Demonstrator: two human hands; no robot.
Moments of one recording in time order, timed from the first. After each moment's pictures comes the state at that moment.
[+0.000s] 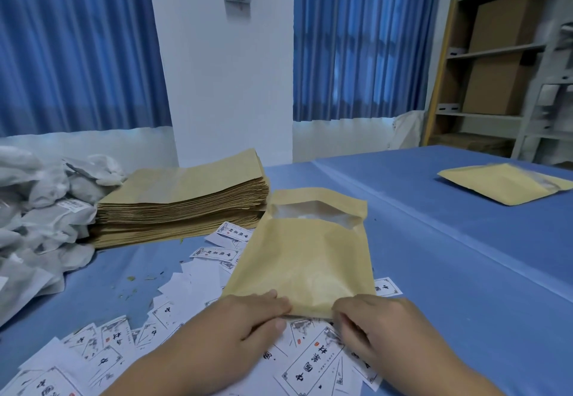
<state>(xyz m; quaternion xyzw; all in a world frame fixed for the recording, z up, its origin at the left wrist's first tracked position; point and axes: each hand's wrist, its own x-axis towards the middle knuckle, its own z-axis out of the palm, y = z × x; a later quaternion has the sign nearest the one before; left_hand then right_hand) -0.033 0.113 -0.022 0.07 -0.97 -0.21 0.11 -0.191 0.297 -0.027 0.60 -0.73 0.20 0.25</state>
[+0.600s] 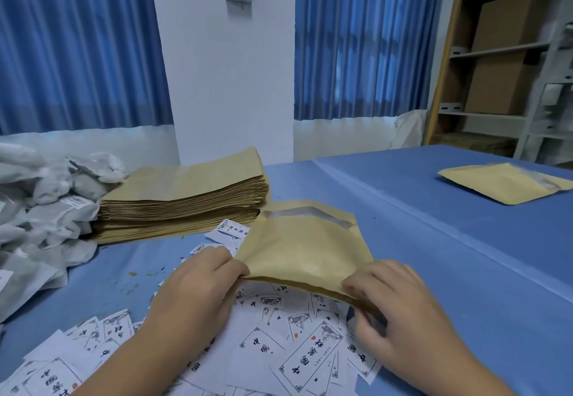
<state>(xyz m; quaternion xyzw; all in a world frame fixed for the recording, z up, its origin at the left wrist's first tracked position) -0.022 0.100 -0.009 0.10 -0.91 0.06 0.41 -0.204 0.310 -0.022 0.58 -0.71 0.29 0.27</state>
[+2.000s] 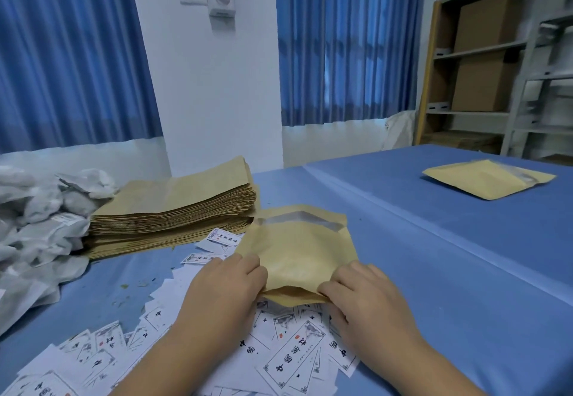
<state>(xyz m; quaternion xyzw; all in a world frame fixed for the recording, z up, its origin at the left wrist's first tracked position) -0.054 0.130 -0.003 0.08 -0.94 0.15 0.28 -0.201 0.299 -0.027 0.57 -0.72 0.22 0.33</state>
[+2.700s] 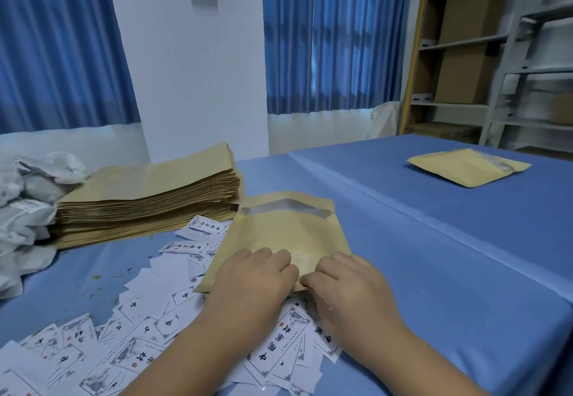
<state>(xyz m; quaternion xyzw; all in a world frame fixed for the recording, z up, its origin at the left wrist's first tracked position) -0.087 0.164 -0.007 0.00 -0.94 0.16 0.29 -0.199 0.295 -0.031 0.57 -0.71 0.21 0.37</state>
